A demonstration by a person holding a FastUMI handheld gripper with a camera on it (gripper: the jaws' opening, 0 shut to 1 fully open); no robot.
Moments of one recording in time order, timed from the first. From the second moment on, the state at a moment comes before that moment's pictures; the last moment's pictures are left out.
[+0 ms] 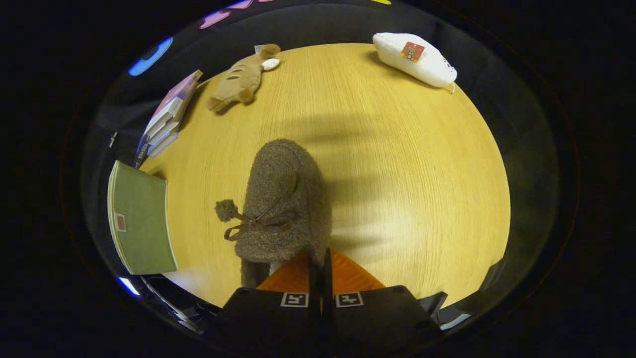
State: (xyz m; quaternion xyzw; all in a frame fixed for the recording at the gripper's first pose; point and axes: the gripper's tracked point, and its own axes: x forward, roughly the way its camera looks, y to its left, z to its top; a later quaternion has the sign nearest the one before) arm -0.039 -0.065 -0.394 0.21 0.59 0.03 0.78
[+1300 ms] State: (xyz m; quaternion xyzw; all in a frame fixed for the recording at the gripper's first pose) arm -0.004 0.210 -0.141 0.31 0.50 0.16 0.79
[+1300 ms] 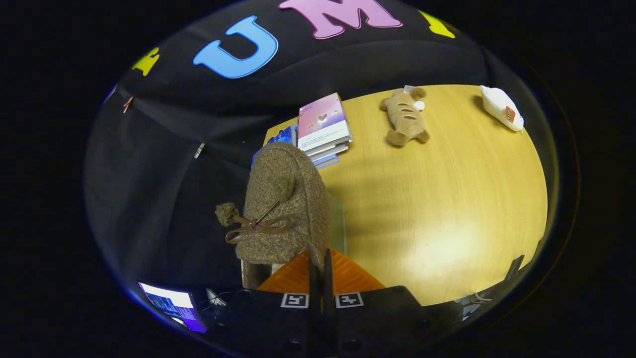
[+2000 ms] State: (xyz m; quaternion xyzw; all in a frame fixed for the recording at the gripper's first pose) arm -0.012 0.297 -0.183 0.25 0.56 0.12 0.78
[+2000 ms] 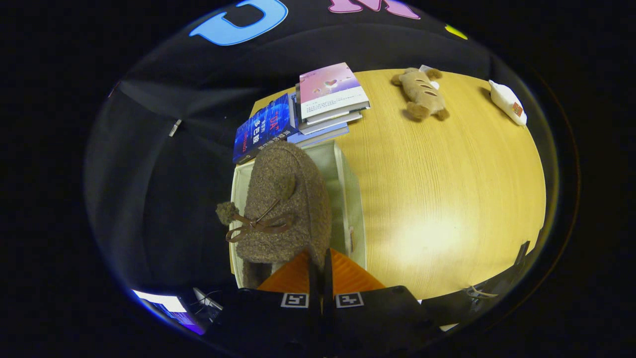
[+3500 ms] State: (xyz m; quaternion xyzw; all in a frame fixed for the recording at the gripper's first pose) arm 0.019 0.098 -0.111 0.18 0.34 0.07 0.92
